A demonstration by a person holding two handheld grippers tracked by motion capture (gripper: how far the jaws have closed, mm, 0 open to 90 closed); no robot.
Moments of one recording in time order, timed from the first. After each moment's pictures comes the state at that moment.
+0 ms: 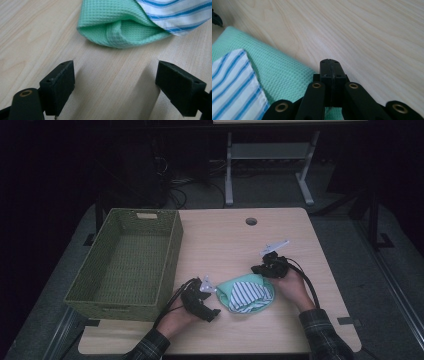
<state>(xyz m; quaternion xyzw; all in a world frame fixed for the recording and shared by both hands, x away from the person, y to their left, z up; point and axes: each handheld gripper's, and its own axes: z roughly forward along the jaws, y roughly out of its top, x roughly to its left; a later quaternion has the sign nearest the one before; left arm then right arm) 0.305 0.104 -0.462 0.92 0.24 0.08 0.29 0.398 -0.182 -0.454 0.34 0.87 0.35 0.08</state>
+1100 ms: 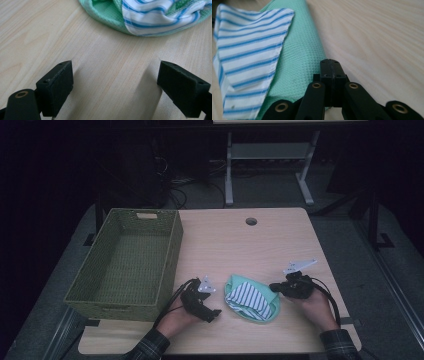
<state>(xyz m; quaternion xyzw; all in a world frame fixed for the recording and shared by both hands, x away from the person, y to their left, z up) 0.306 0.106 -0.466 0.92 0.24 0.08 0.31 0.332 -0.235 -0.457 0.35 0.86 0.36 0.06</state>
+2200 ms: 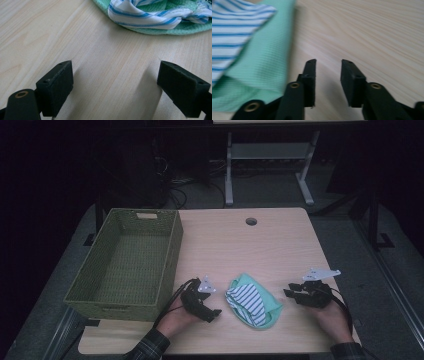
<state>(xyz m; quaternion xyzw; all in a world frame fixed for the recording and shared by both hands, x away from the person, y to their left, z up) 0.306 0.106 -0.466 0.92 0.23 0.08 0.31 0.304 -0.276 -0.460 0.40 0.83 0.37 0.13</state>
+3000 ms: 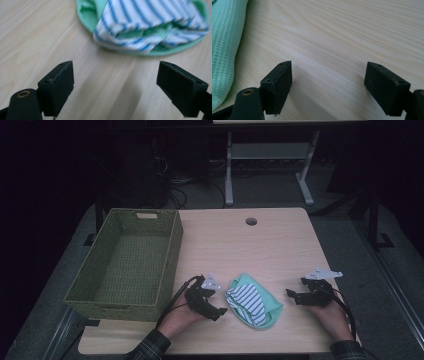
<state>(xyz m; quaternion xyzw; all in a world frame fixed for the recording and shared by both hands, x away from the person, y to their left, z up) 0.303 0.090 -0.443 0.91 0.23 0.06 0.34 0.314 -0.290 -0.482 0.44 0.80 0.36 0.18</state>
